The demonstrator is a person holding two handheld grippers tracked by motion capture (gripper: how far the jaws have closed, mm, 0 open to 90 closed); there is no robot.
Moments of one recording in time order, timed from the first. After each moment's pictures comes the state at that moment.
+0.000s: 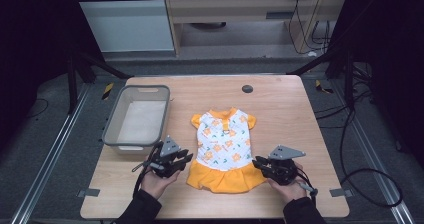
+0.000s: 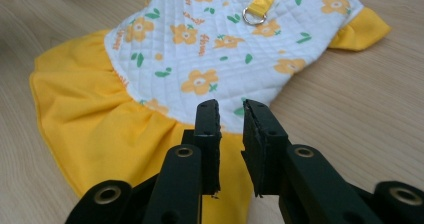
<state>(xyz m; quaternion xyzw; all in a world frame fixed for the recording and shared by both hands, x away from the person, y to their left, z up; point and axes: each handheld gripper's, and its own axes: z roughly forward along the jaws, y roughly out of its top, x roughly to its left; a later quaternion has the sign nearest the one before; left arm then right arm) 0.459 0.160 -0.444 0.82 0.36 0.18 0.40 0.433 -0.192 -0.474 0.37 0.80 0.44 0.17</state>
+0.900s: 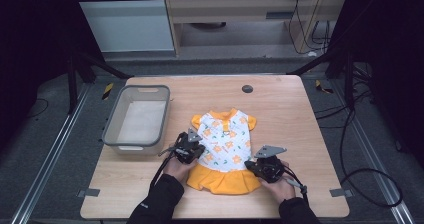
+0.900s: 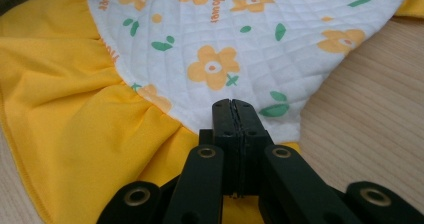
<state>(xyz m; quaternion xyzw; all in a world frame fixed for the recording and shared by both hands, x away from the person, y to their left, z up) 0.508 0.118 -0.494 0.86 0.36 0.16 0.34 0.450 -0.168 -0.498 0.37 0.84 0.38 0.13</state>
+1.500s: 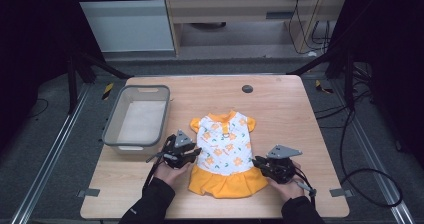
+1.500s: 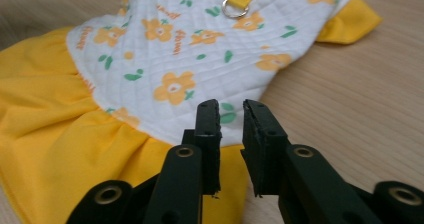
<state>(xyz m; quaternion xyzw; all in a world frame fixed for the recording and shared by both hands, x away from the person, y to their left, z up) 0.479 0.147 -0.465 0.83 0.36 0.18 0.39 0.440 -0.195 -0.484 0.38 0.80 0.42 0.17</state>
